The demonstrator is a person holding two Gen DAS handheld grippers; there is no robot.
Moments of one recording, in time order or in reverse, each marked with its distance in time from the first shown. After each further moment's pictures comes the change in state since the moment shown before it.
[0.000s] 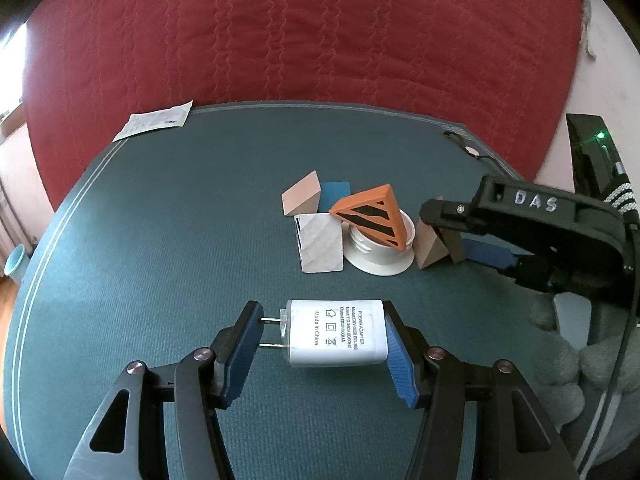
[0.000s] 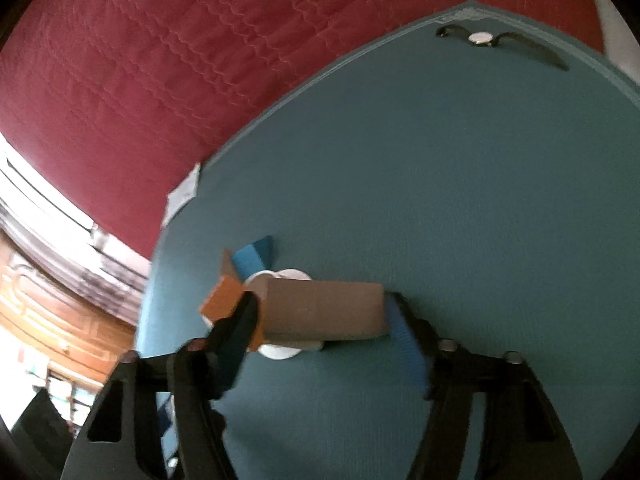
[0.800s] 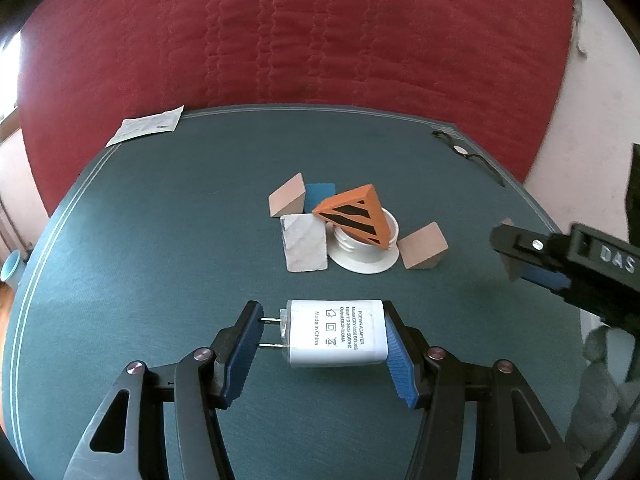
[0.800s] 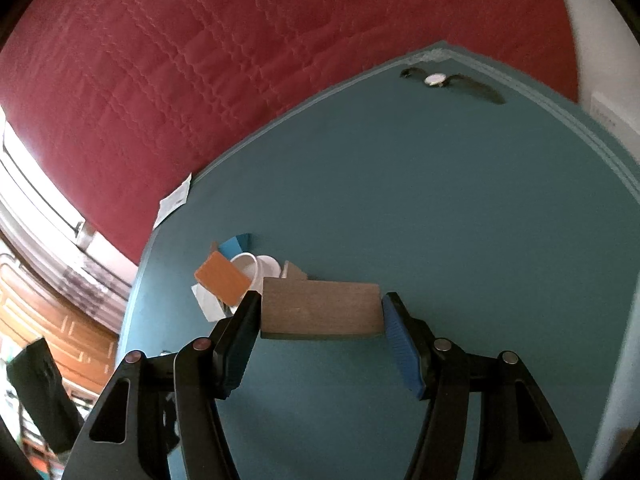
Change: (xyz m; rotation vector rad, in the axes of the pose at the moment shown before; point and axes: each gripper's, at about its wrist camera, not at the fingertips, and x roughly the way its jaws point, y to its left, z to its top) left arm -0.005 -0.011 -0.004 0.016 -0.011 -0.021; right arm -0.064 -0.016 -0.023 -0.051 -0.098 -0.080
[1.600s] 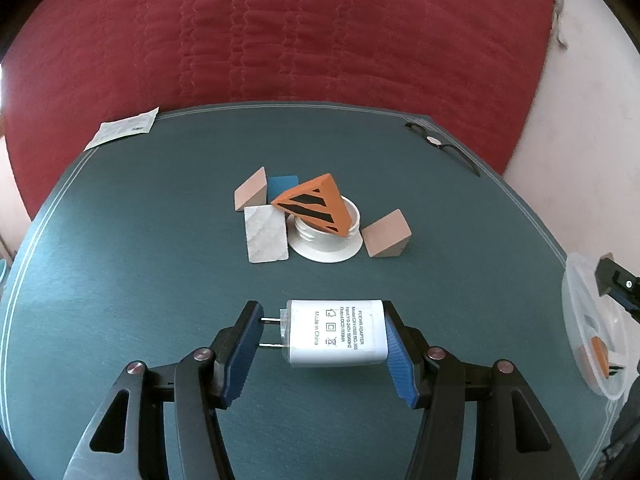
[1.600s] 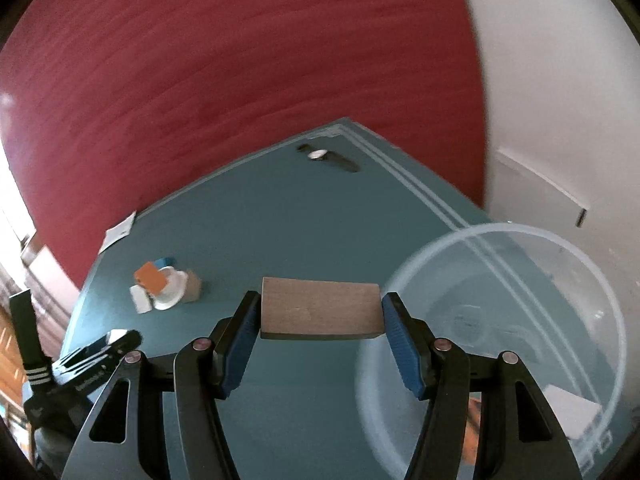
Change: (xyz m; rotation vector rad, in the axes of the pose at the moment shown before) left arm 0.000 -0.016 -0.005 0.038 0.010 -0.063; right arm -0.124 -0.063 -0.032 -0.027 -0.221 -0.275
